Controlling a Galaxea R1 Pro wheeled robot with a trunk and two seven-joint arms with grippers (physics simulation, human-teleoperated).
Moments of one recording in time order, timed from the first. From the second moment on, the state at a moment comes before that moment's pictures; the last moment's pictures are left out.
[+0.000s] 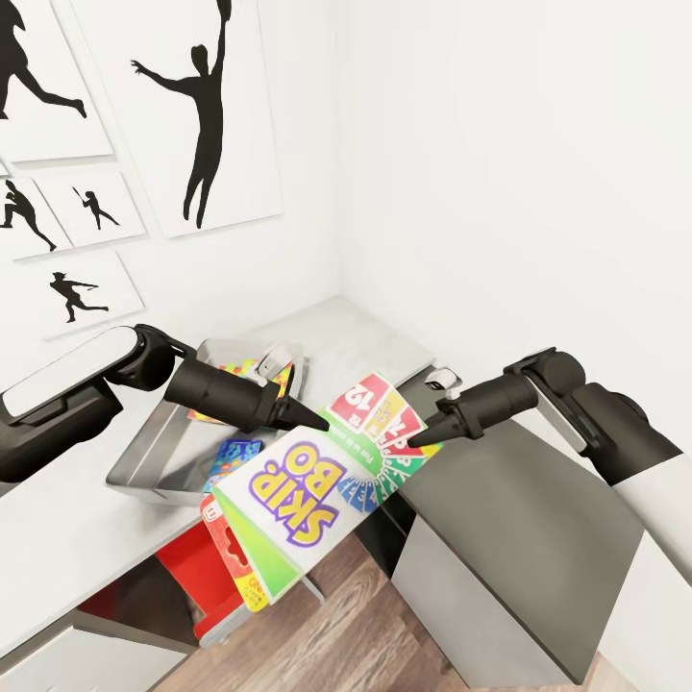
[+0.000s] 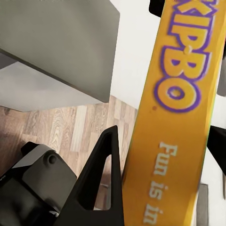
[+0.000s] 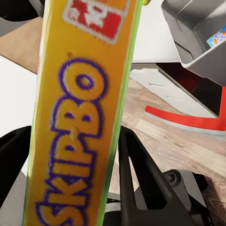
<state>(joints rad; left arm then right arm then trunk) -1.28 0.60 -0.96 -1.61 2.35 1.05 0.45 -1.08 -0.43 0.58 -1.20 -0.41 1.04 1.57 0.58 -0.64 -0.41</state>
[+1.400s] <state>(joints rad) -1.29 0.65 -0.86 -1.61 2.34 1.05 0.47 -1.15 -0.46 0.32 -1.09 -0.38 1.04 1.46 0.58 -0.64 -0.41</state>
